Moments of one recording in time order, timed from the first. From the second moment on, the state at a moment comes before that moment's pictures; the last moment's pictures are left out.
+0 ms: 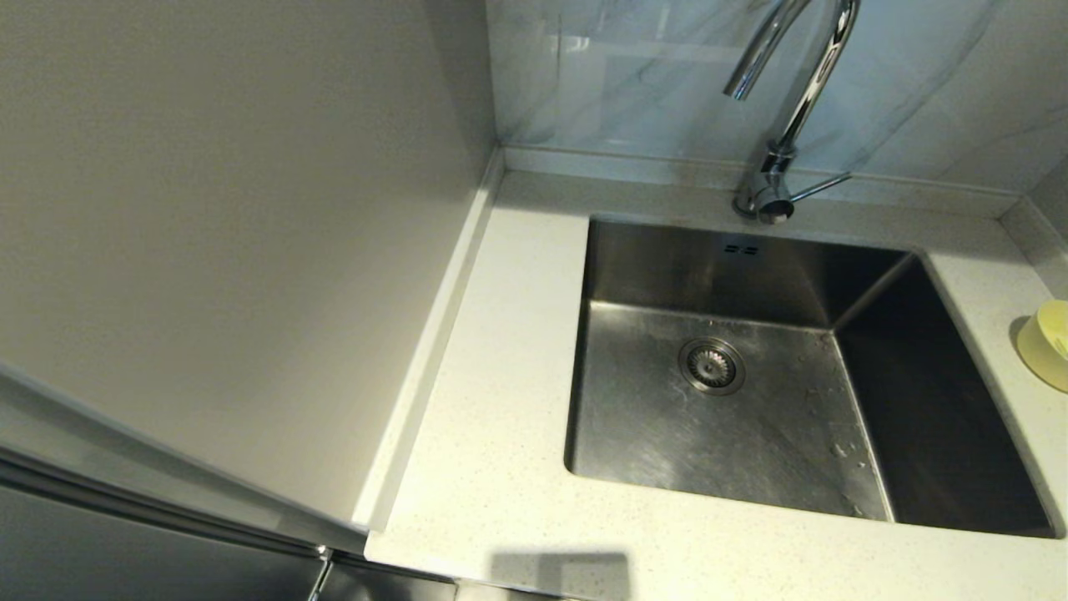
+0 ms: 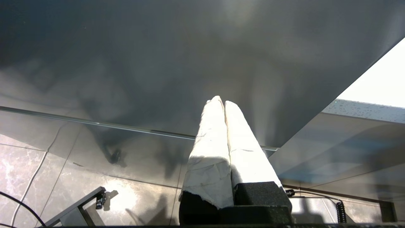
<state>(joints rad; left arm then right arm) 0.00 0.00 0.00 0.00 0.02 -0.02 0.00 0.09 -0.27 0.05 -0.04 -0.03</state>
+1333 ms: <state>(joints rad) 0.00 0.00 0.00 0.00 0.02 -0.02 -0.17 1.12 -1.70 1.22 -0.17 -0.23</state>
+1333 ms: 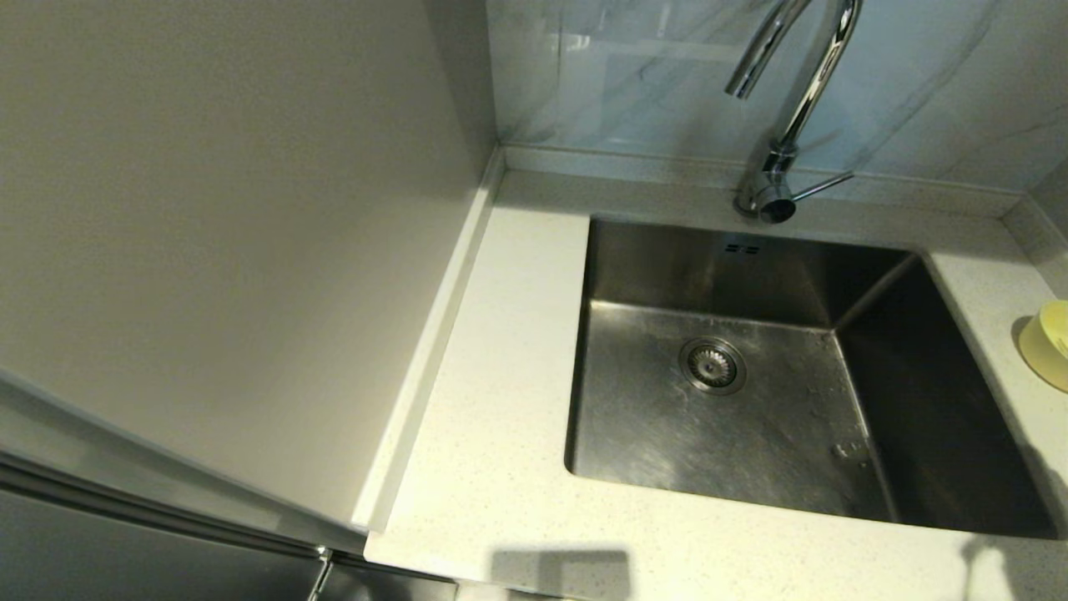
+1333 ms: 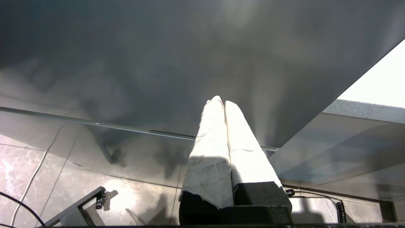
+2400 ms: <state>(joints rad) 0.00 0.00 0.00 0.00 0.02 -0.02 -0.53 1.51 -1.69 1.00 -0.12 -0.31</state>
